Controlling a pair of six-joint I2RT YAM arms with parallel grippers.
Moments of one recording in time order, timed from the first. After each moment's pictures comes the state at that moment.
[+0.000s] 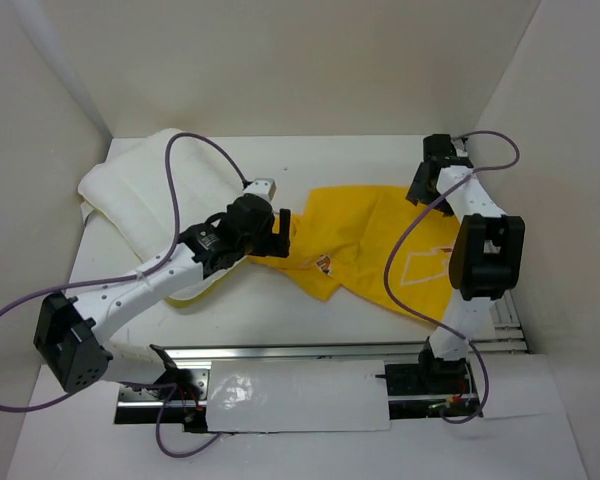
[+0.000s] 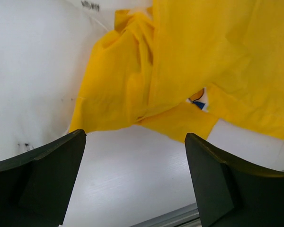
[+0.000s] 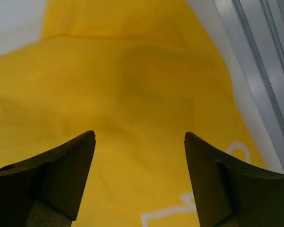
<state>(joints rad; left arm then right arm) -0.76 1.31 1.14 -0.51 -0.30 -0.50 -0.02 1.82 1.51 -0.69 0.33 0.41</state>
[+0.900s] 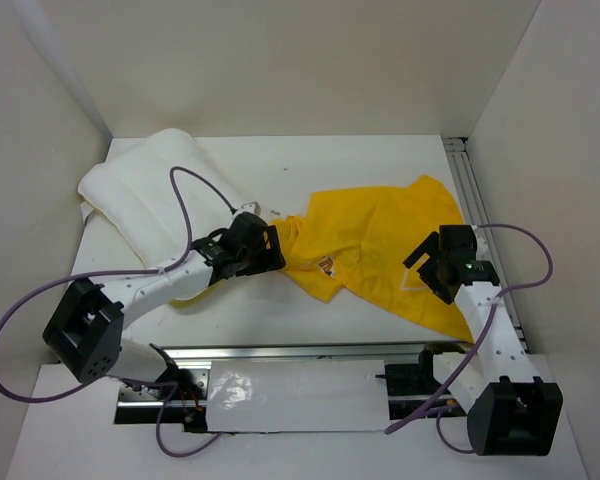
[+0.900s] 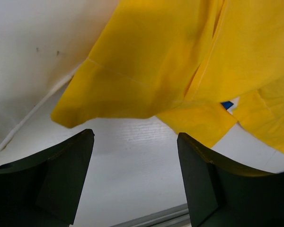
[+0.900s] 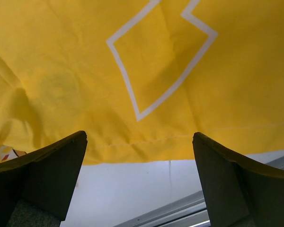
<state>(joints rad) -0.67 1.39 0.90 -0.37 -0.14 -0.79 -0.04 0.93 0.67 -0.73 0.12 0.74</state>
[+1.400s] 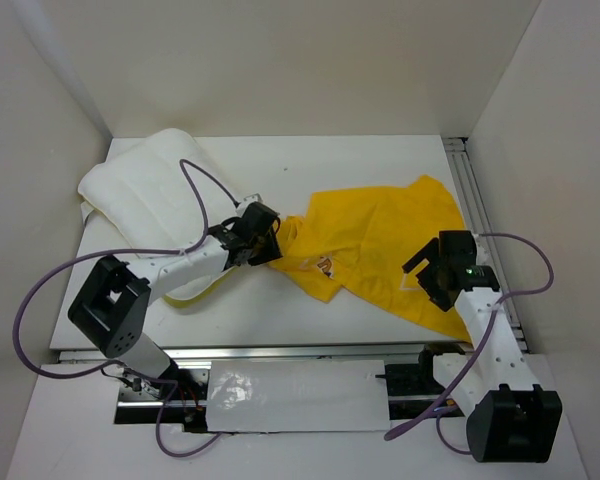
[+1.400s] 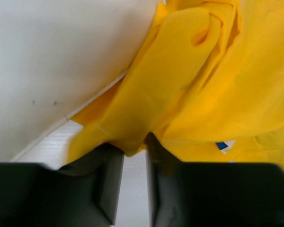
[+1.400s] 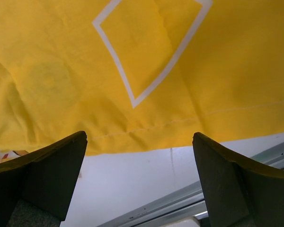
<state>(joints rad) -0.64 1.57 1.02 -0.35 -0.19 -0.87 -0.04 0.88 0.65 -0.78 0.10 0.82</state>
